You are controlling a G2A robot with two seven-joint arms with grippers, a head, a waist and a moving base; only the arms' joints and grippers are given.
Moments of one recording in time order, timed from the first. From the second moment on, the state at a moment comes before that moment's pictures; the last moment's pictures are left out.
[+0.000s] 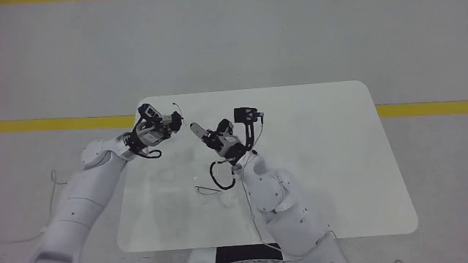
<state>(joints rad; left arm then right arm) 1.16 -0.98 -1.20 -1.07 -1.09 -0.14 -1.32 -1.50 -1.61 1.00 -1.72 -0.68 0.02 0.28</state>
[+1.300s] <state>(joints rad) 1.12 -1.04 -1.08 -0.99 -1.33 -0.06 -1.37 -1.37 -1.63 1.04 -1.39 0.35 -0.12 0.56</state>
